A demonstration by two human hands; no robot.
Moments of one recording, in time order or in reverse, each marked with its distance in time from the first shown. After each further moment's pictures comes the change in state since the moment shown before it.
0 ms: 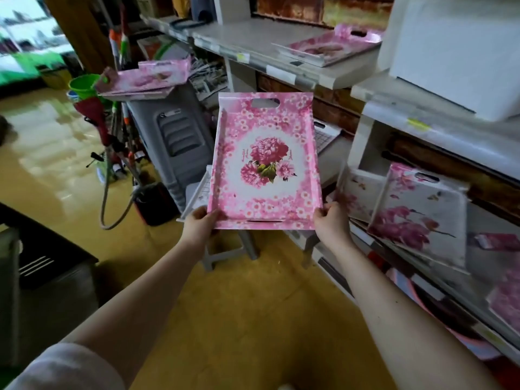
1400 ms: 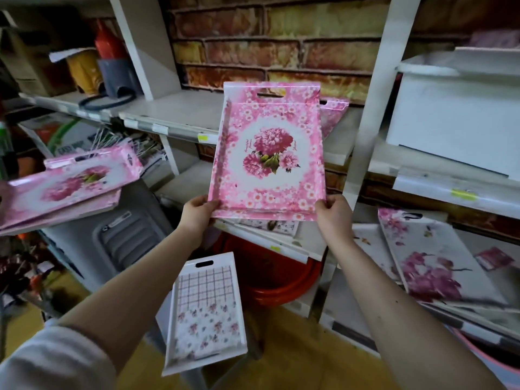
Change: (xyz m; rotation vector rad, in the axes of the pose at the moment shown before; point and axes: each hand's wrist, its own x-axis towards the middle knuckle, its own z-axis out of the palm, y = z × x) left_hand 0.348 0.208 0.015 0.006 -0.409 0.127; right_hand 0.197 -0.209 0.111 0.140 0.582 0.022
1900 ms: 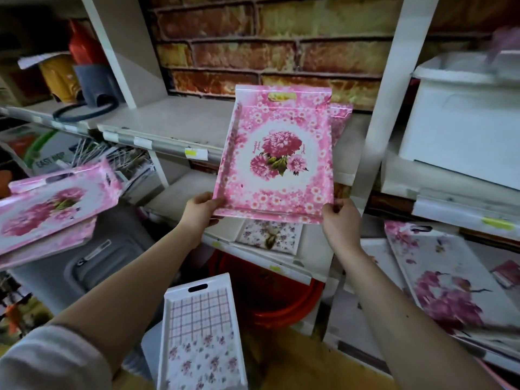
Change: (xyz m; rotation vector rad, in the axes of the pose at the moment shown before) left_hand 0.097 0.023 0.034 0.166 -0.126 0.029; right_hand 0.077 -0.002 0.029 0.057 0.037 0.009
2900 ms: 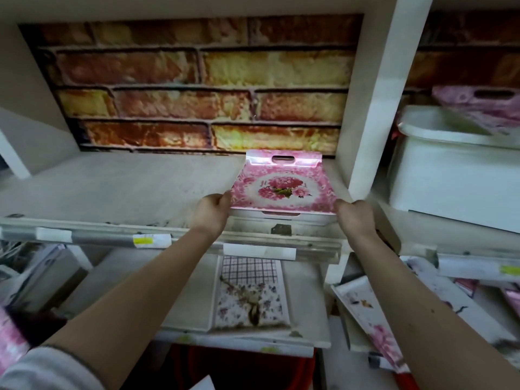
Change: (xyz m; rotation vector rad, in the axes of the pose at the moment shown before) left_hand 0.207 0.105 0.056 0.411 -0.189 0.433; right_hand 0.150 -0.081 0.043 -0.013 0.303 0.238
